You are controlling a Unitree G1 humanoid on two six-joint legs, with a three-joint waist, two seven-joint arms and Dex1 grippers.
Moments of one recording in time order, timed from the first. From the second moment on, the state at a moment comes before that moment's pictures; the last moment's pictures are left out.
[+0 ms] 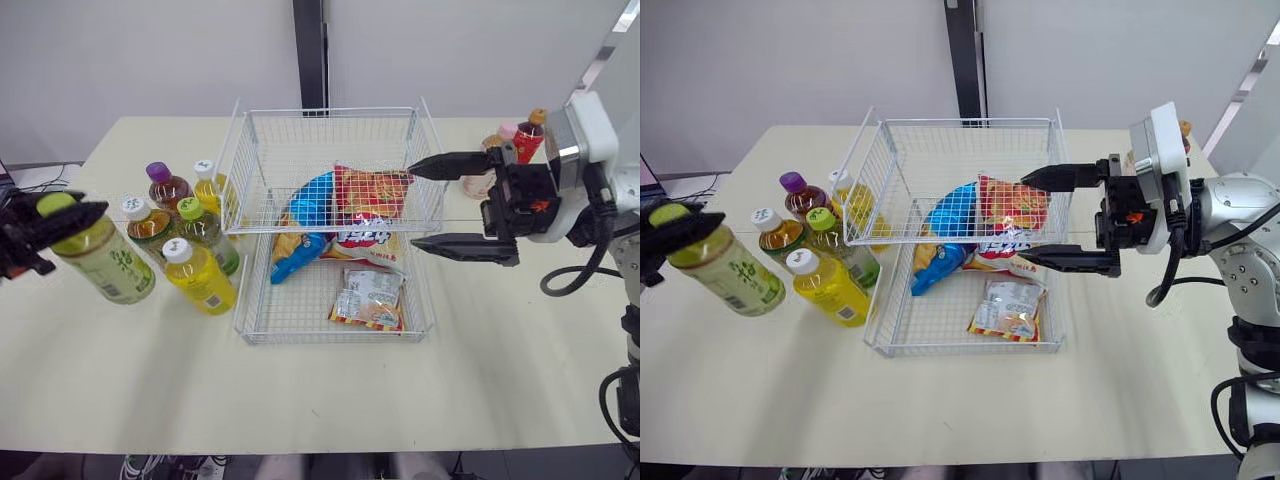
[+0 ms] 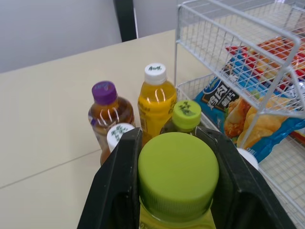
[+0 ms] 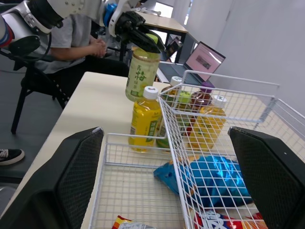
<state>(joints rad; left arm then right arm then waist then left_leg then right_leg) -0.08 1.19 0.86 -0.21 -0.90 0.94 -0.79 -0.74 -0.82 -0.09 -0.32 0.81 0.62 1.15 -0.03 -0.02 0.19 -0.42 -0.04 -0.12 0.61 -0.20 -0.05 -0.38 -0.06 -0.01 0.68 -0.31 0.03</state>
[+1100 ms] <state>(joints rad) -1.78 0.53 -0.10 1.01 -0.33 0.54 -1.19 -0.44 -0.90 -0.34 -0.57 0.89 0.72 0.81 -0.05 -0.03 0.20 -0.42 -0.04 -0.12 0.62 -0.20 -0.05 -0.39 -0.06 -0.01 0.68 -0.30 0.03</state>
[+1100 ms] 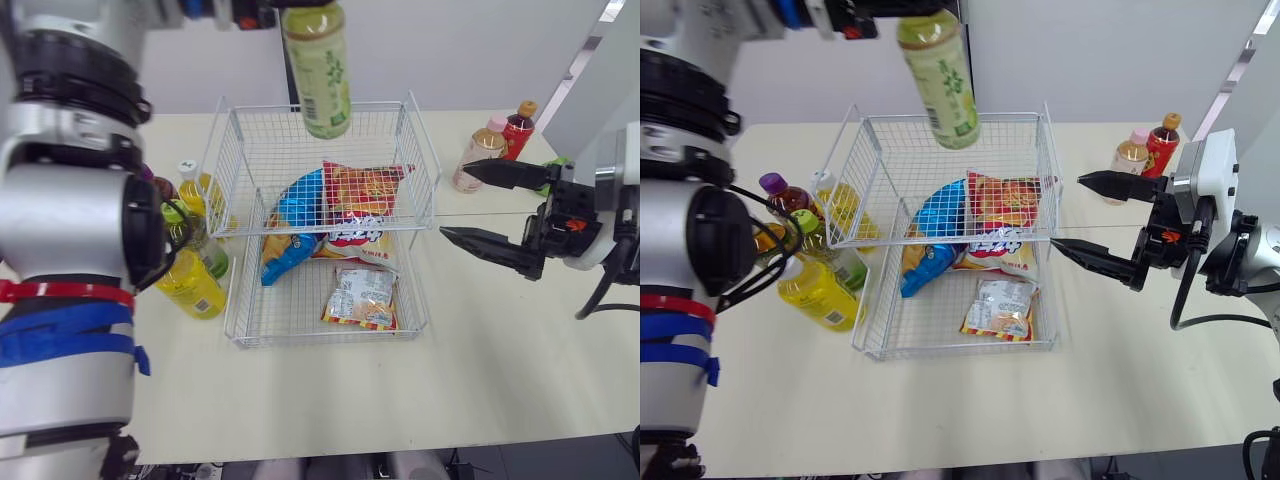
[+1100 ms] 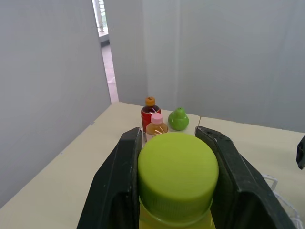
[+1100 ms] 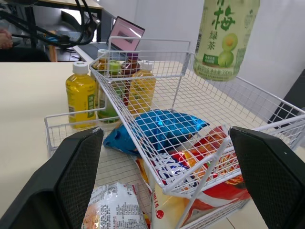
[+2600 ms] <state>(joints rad) -1.52 0.66 0.03 0.70 -0.23 0.64 -1.27 -0.34 -0.91 -0.36 -0.62 0.88 0.66 0.75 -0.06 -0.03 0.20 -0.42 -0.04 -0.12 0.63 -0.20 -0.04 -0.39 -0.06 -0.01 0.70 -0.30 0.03</state>
